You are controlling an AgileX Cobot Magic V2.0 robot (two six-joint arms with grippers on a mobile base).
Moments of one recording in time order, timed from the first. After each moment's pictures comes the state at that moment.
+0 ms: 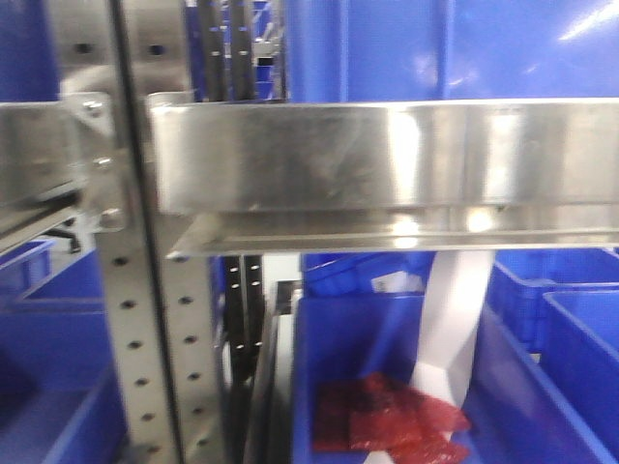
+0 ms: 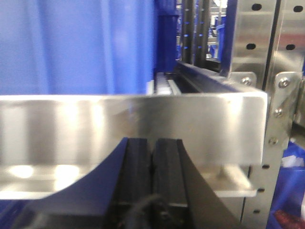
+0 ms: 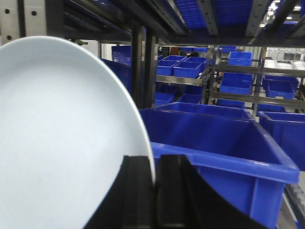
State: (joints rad) left arm -0.01 -0.02 0.03 -0.20 0.01 0.25; right arm 0.47 0.26 -0.64 -0.27 0.29 0.26
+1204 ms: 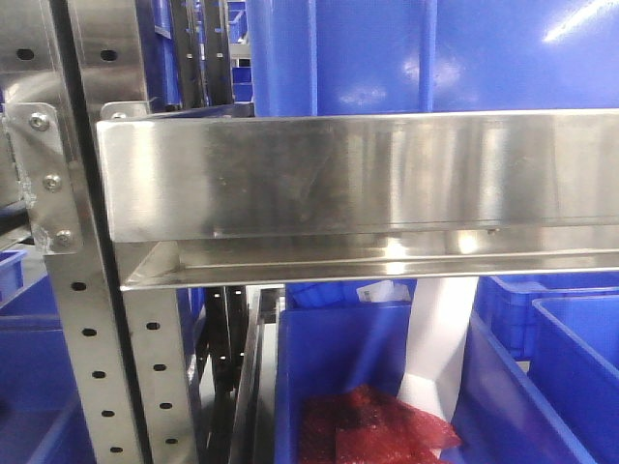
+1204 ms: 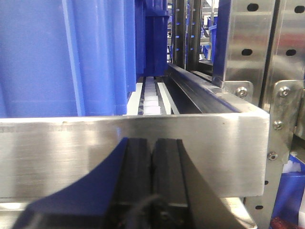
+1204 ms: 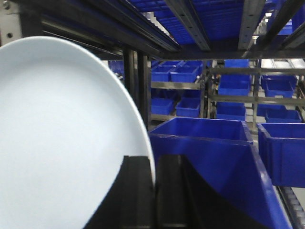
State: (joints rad) left arm -0.01 -0.02 0.03 -0.20 0.01 0.25; right arm 0.47 0.56 -1.04 -0.22 0.41 0.26
